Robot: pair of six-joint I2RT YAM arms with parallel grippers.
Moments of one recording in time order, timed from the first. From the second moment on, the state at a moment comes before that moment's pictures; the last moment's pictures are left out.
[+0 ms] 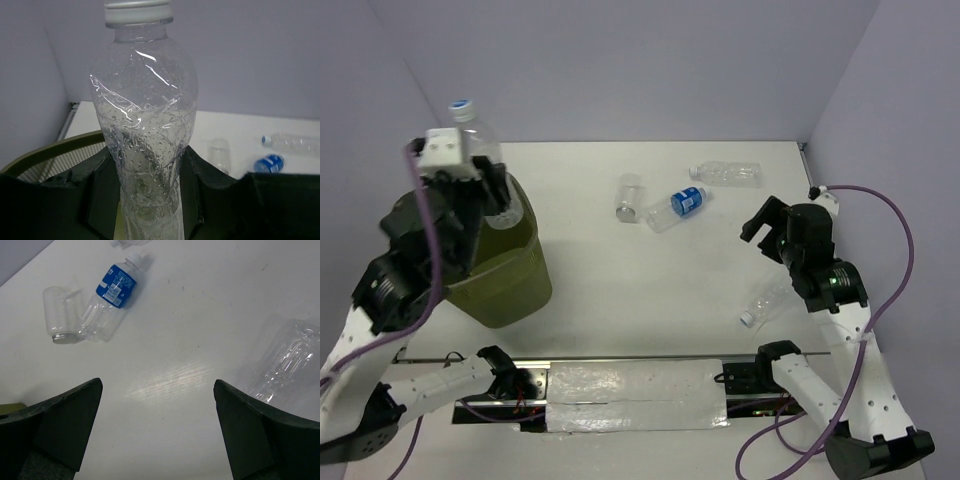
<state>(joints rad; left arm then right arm) -0.73 0.93 1.51 -0.59 -0.73 -0.06 0.18 0.77 1.00 -0.80 0.22 0.63</state>
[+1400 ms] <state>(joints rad) -0.67 1.52 1.96 -0.78 -0.61 -0.21 0.01 0.96 0.84 -0.93 0.43 0.81</state>
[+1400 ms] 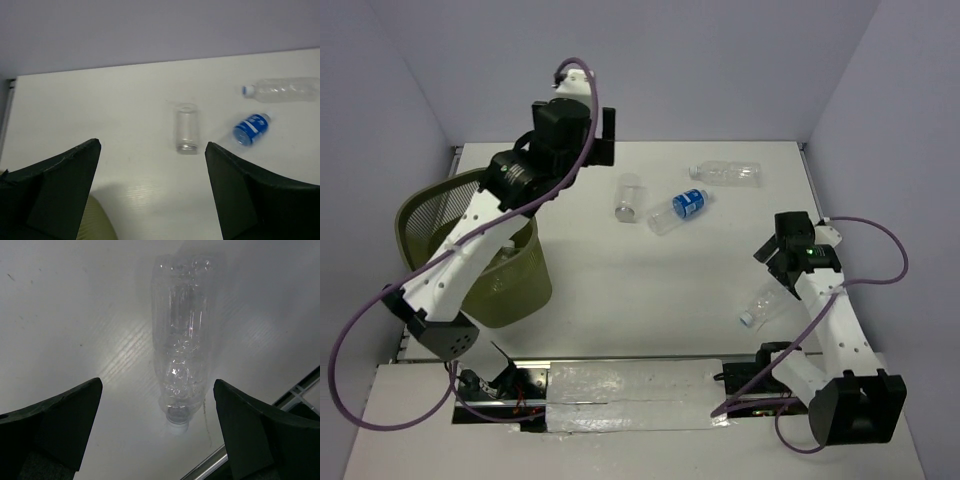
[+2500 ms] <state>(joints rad) -0.50 1.79 2.23 -0.97 -0.05 -0.35 -0.02 0.81 0.72 -0.54 -0.12 0.68</state>
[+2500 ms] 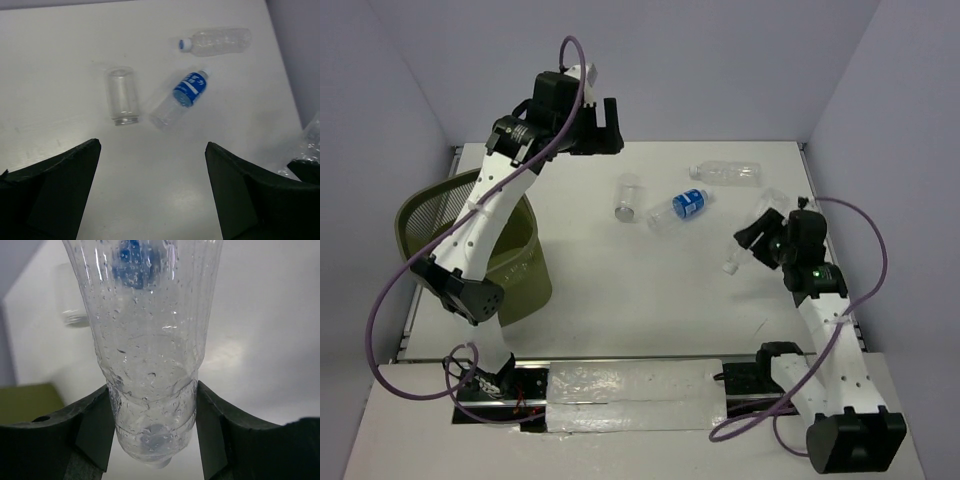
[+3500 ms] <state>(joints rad) -0.64 1.82 1.99 -0.59 0.65 -0.60 0.39 0.99 1.03 -0.49 -0.38 0.56</state>
